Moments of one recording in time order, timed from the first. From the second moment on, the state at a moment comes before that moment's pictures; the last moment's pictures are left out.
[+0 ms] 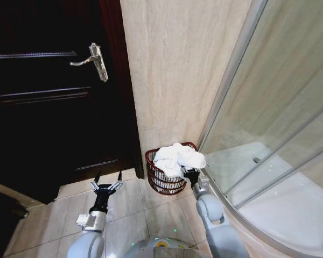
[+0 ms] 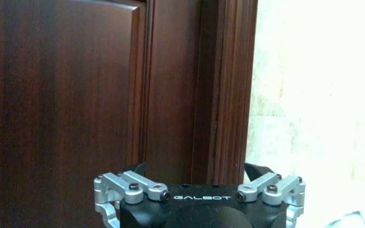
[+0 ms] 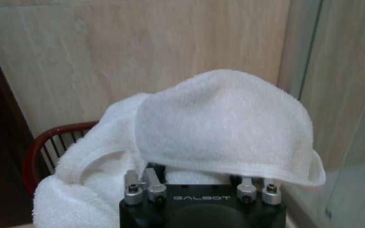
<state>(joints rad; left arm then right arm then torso) 1.76 -1.47 -0.67 -2.16 -0.22 -0.18 0.07 -1.31 1.44 0.40 1.94 0.17 -0.47 0.04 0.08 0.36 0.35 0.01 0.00</state>
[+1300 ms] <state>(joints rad) 1.77 -1.57 -0.71 -2.23 -0.18 -0.18 0.04 -0.88 1.31 0.22 1.56 0.31 -0.67 -0.03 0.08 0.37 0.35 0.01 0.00</state>
